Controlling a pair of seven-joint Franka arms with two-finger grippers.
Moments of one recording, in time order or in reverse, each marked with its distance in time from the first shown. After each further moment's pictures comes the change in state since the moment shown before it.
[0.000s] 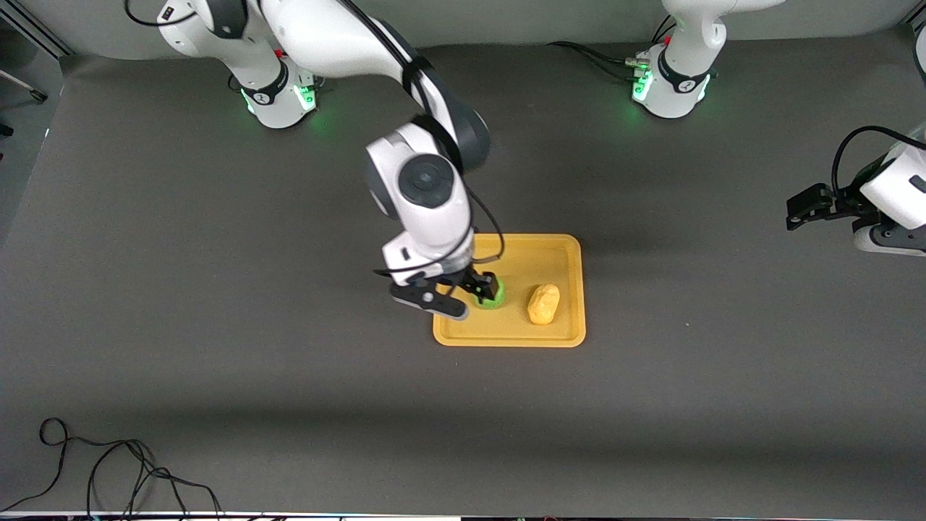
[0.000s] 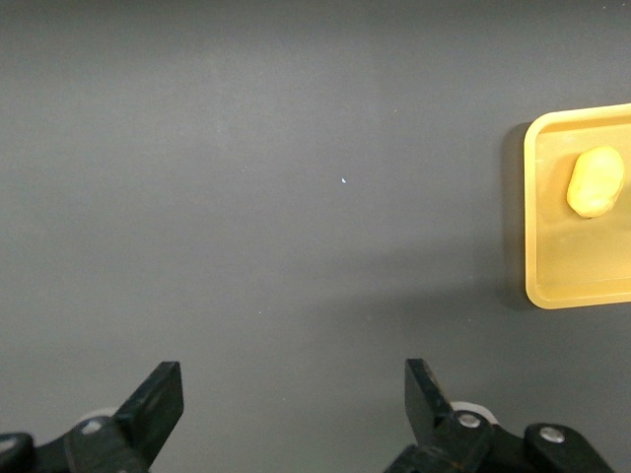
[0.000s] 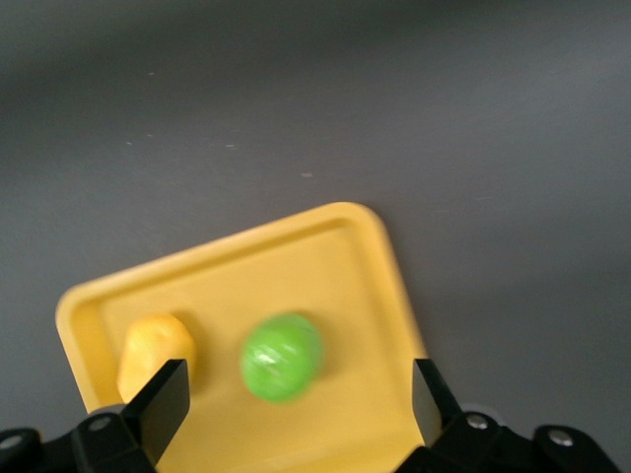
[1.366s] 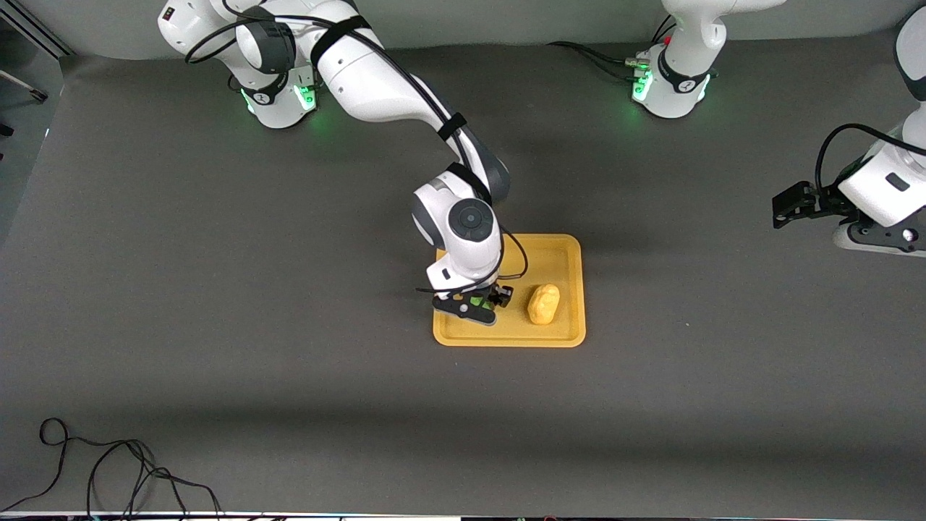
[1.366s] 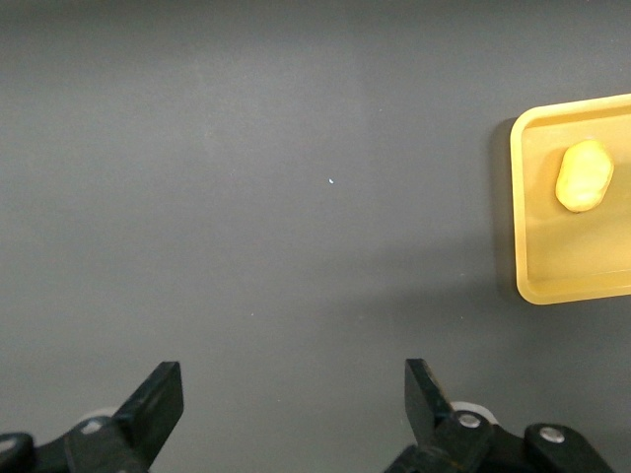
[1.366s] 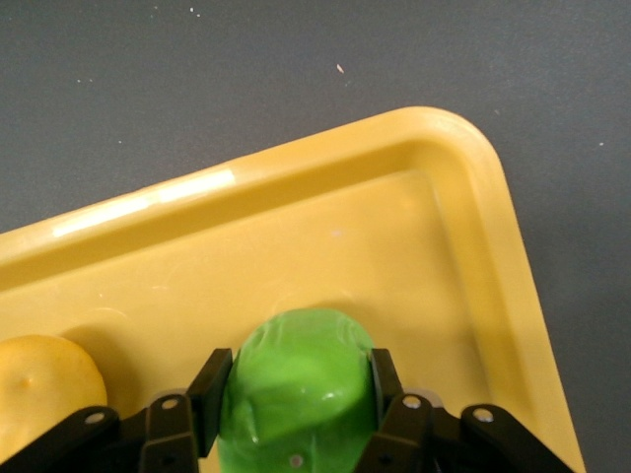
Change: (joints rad) left arm -0.024 -0.004 -0.015 -0.003 0.008 0.000 -0.012; right arm 0.023 0.292 0.127 -0.032 0.003 0.364 0.109
